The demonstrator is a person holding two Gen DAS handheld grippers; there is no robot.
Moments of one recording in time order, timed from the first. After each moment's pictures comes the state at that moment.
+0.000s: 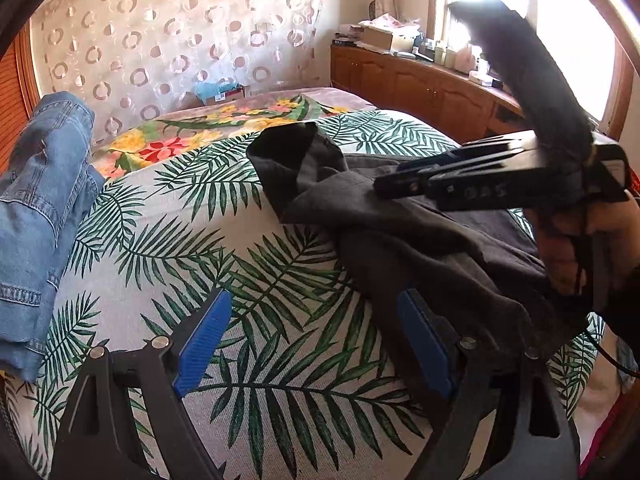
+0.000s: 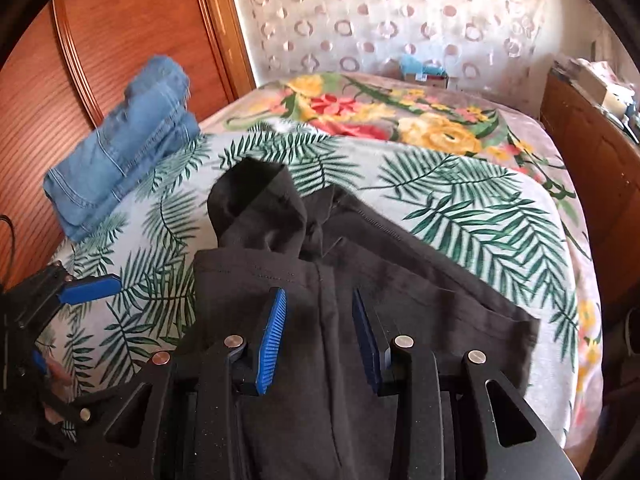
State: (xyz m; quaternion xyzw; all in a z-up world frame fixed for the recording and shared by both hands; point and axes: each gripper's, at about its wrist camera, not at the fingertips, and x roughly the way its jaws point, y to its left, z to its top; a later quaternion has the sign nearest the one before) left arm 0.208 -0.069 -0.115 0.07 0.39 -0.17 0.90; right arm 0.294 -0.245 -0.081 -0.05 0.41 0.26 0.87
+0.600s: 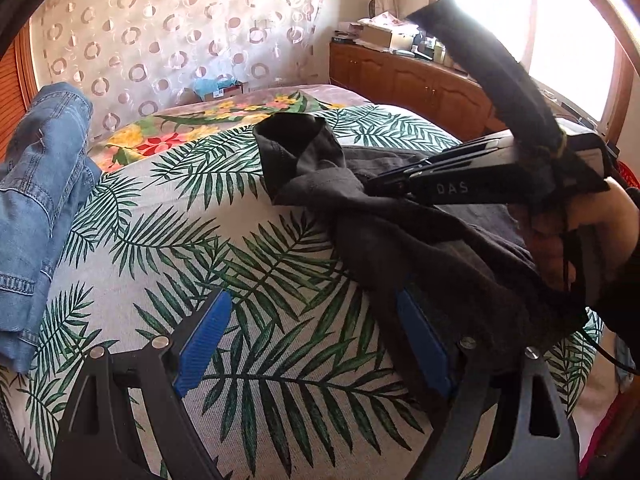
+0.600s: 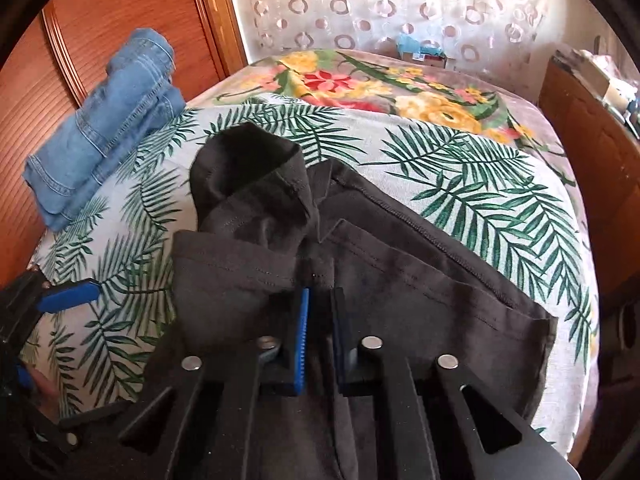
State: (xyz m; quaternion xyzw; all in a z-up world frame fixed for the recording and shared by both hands) left arm 0.202 -0.069 -0.121 0.06 0.39 -0.17 0.90; right arm 0.308 -0.234 -0.089 -0.06 0.43 0.25 0.87
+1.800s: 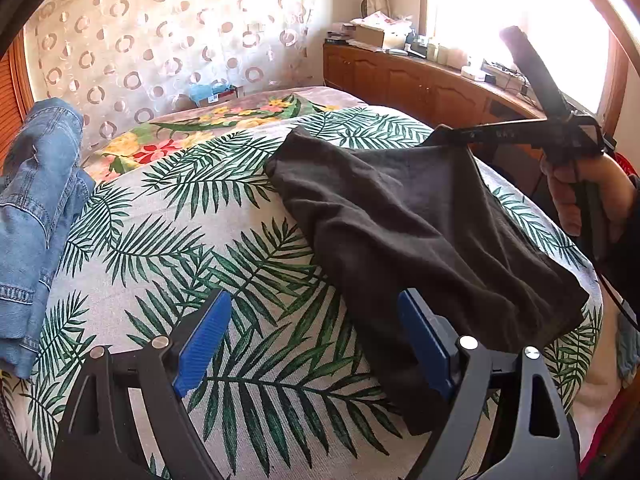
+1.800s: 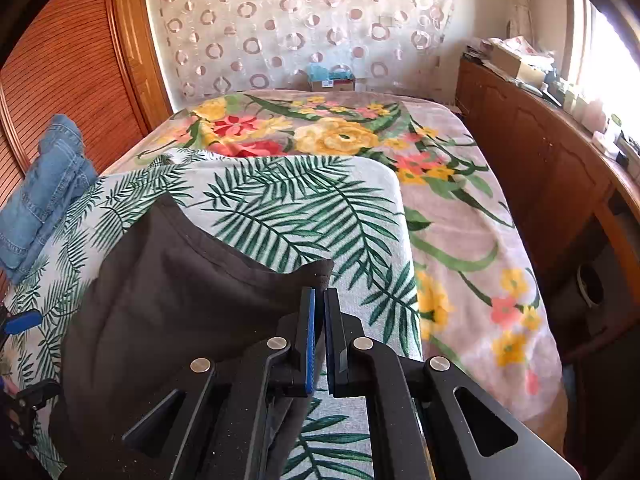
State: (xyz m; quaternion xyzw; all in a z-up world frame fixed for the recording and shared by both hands) left arm 0.199 -0.084 -0.116 0.08 0.39 -0.18 0.90; right arm 0.297 -0.342 -0.077 -0.01 0.39 0.12 0.91
